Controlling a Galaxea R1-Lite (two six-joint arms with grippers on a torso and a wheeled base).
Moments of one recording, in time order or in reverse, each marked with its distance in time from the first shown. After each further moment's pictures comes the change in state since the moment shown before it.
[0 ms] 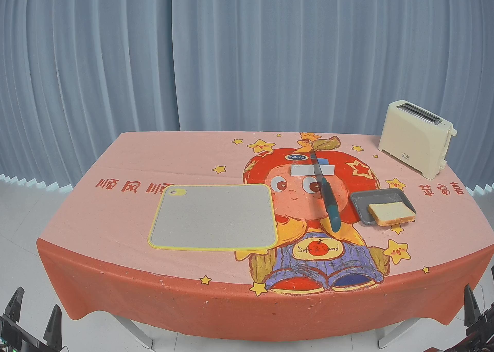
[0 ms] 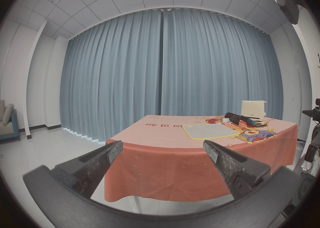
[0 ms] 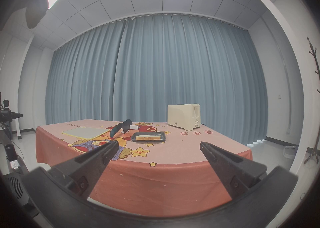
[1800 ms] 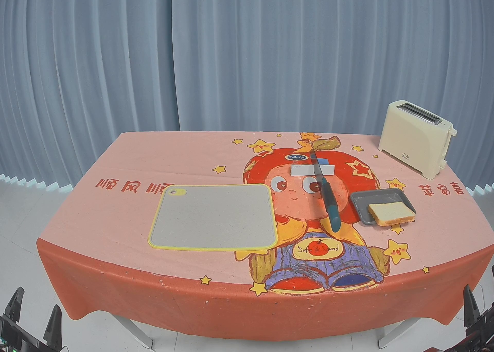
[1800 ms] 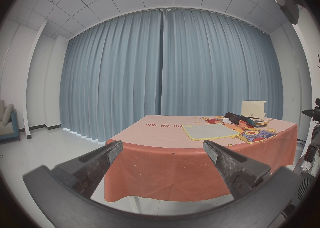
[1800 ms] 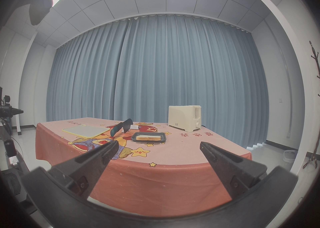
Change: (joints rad) left arm 0.000 0.000 0.000 0.000 0.000 0.000; right arm 0.000 0.000 0.000 -0.004 0.010 -0.028
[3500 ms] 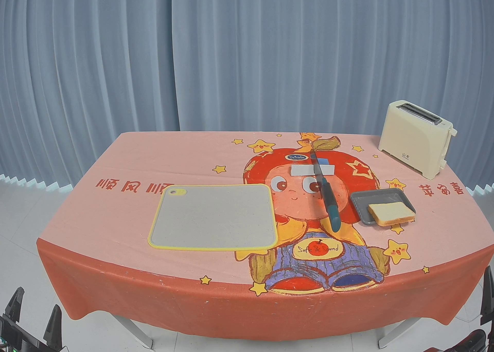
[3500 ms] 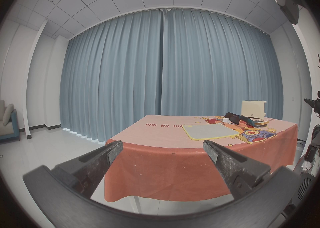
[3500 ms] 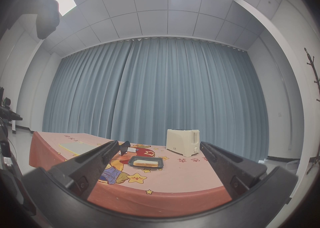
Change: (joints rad) left arm 0.000 0.000 0.000 0.000 0.000 0.000; right arm -0.001 0.000 0.000 -0.215 0.002 -0.033
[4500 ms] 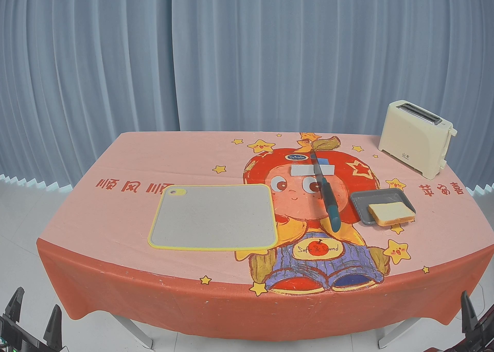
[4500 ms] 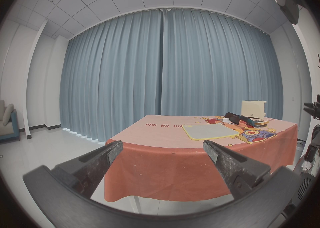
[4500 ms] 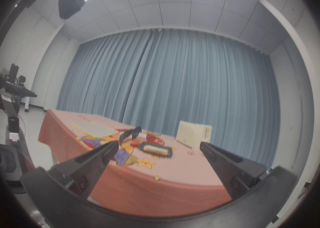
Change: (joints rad) left arm 0.000 0.000 0.000 0.000 0.000 0.000; right arm 0.000 0.000 -0.010 0.143 0.139 -0.136
